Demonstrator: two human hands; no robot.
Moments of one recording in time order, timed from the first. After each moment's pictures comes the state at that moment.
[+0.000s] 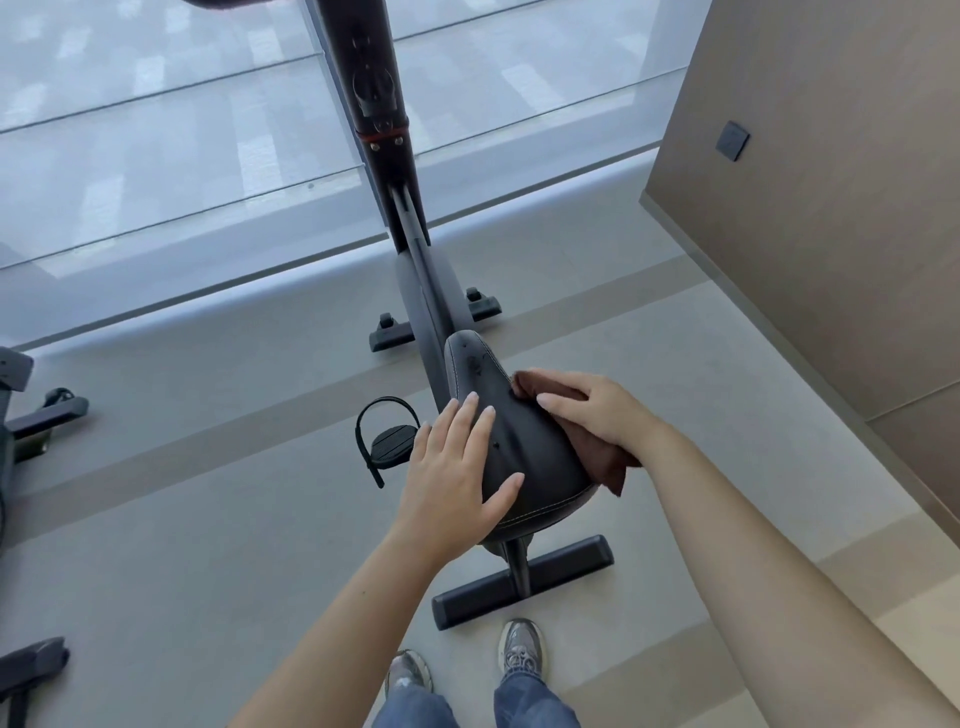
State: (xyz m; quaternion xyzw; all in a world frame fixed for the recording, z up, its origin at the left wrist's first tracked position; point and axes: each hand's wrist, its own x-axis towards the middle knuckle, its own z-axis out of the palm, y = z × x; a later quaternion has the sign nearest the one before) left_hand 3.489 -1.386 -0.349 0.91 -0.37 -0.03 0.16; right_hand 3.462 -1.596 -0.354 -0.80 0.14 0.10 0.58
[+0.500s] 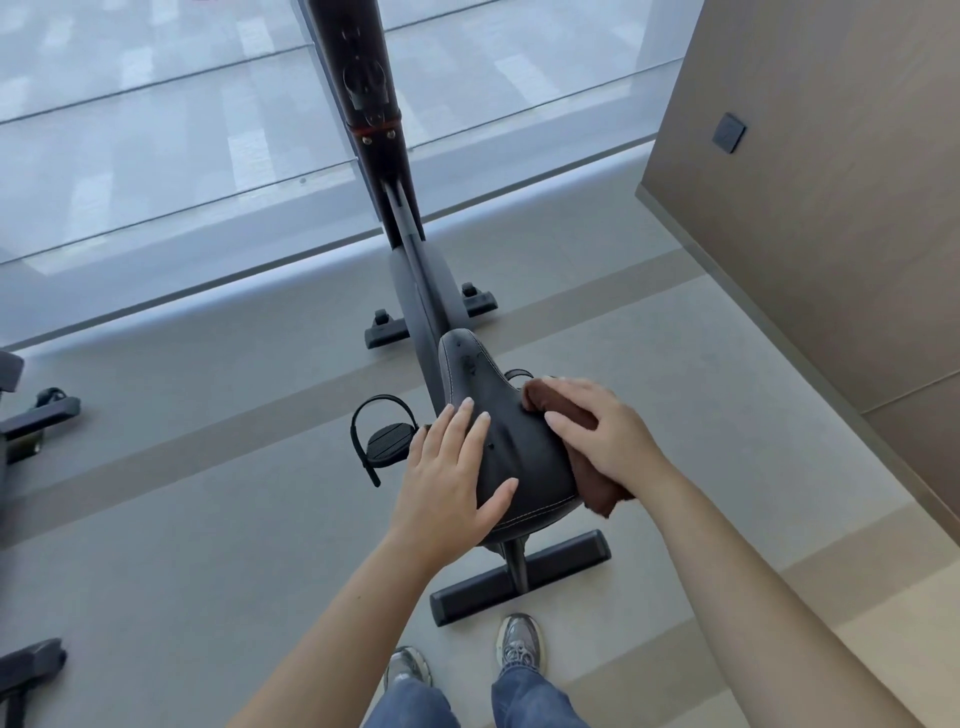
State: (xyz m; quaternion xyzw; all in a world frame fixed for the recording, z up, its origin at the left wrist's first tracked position) left_hand 3.489 -1.385 -0.353 0.91 -0.37 -0.05 0.16; right_hand 3.439 -1.583 -0.366 -0.85 0.18 -0.02 0.49
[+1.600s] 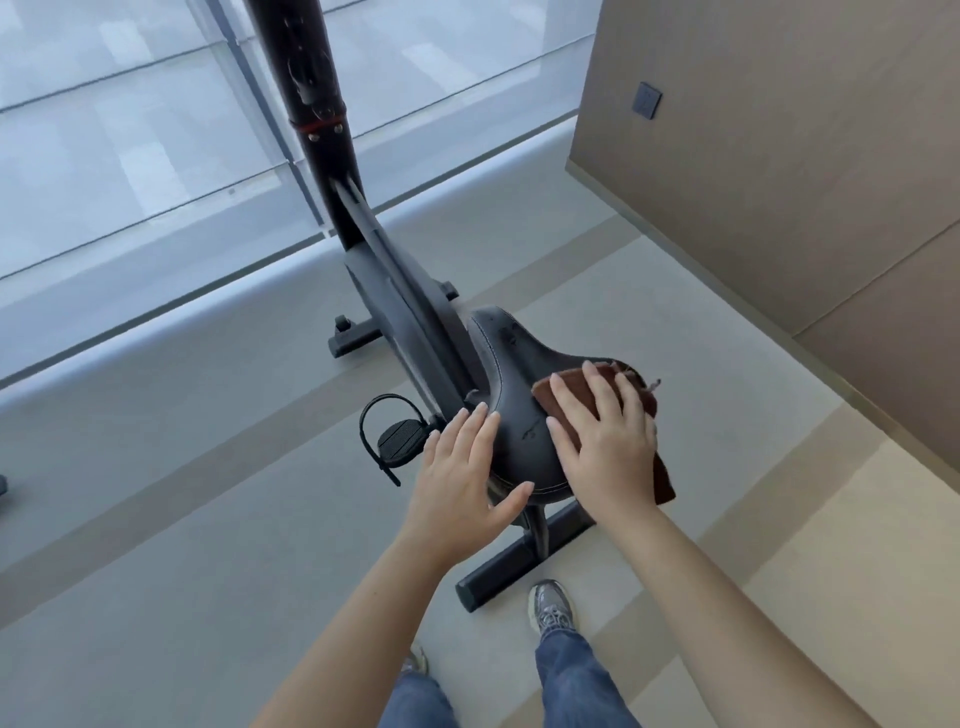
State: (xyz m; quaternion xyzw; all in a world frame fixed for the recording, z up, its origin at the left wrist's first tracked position) left_hand 3.527 -1.308 -0.370 0.85 -0.48 -0.11 0.20; right_hand 3.431 -1.444 -0.353 -0.92 0.35 -0.12 0.12
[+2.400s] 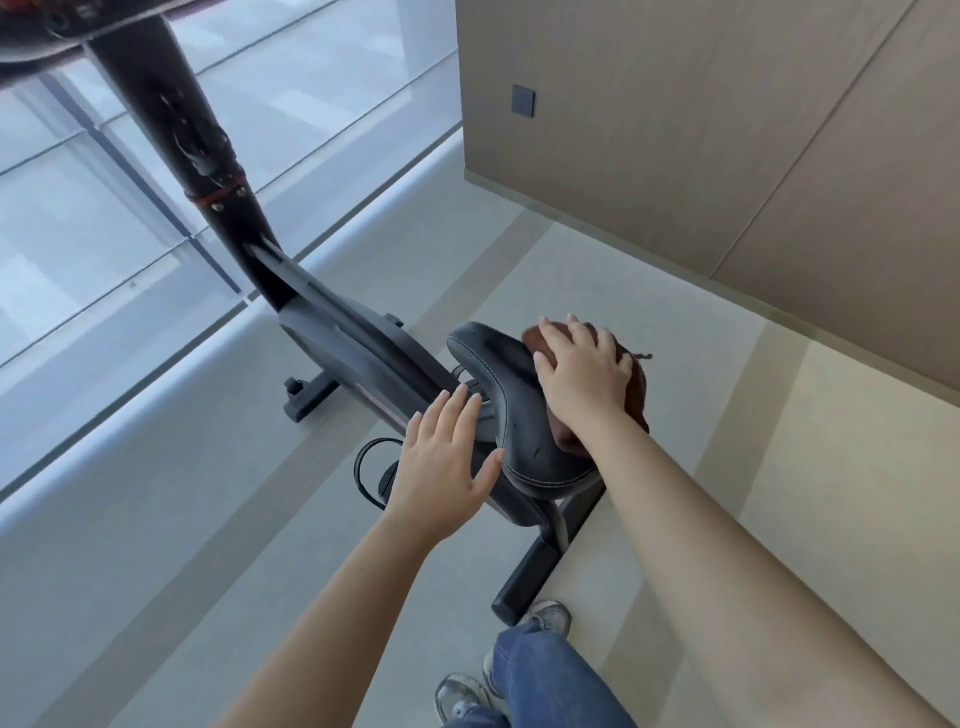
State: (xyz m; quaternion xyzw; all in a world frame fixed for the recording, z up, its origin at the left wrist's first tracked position) left_hand 3.603 -1.307 -0.359 0.78 -0.60 -0.09 0.15; right_hand 3.499 -1.464 -0.346 -0.83 0.54 -0.03 0.16
